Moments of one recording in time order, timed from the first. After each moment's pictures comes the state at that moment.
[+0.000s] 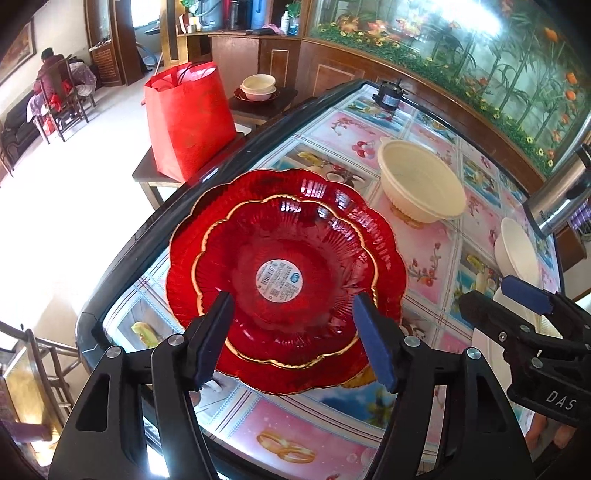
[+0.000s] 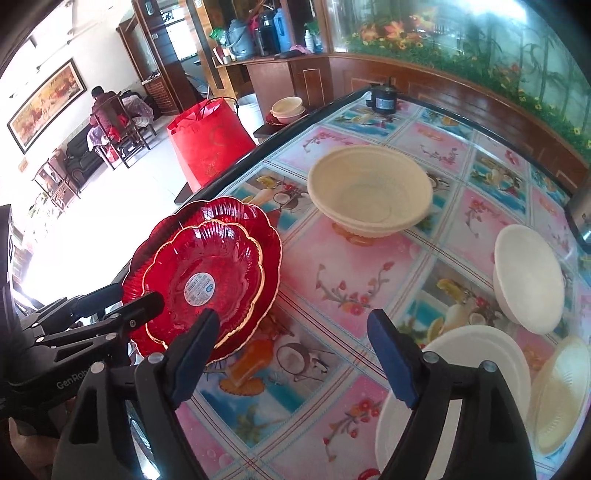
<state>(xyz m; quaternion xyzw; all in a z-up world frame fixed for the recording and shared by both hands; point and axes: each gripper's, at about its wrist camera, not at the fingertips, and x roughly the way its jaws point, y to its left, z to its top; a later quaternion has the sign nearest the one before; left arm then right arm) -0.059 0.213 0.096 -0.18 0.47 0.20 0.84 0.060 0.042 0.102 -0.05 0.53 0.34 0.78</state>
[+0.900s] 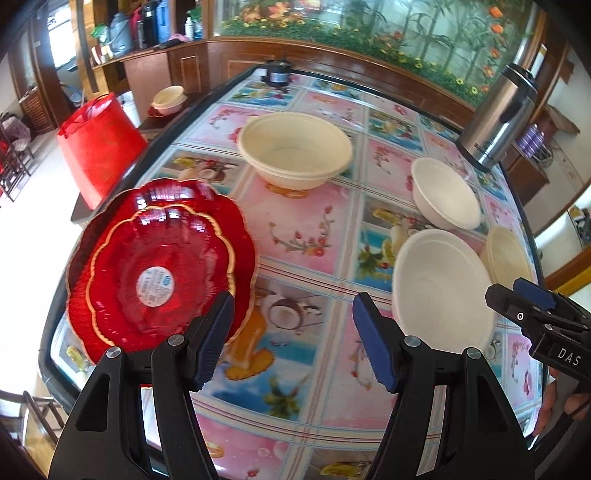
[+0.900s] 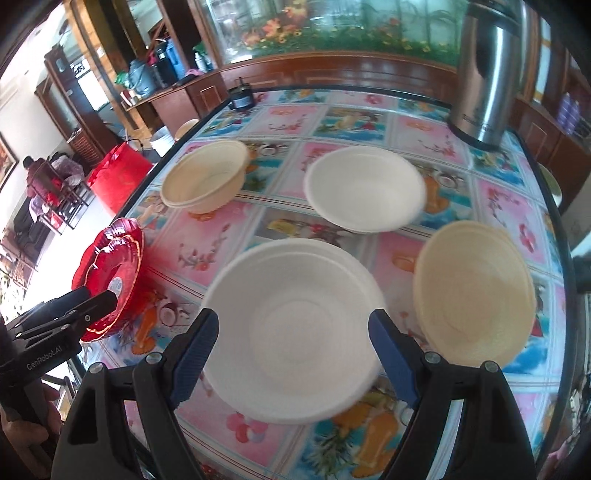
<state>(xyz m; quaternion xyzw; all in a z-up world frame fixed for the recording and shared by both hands) -0.017 0.114 0.100 -0.11 0.49 0.07 0.86 0.058 -0.118 0.094 0.03 0.55 0.19 0.81</state>
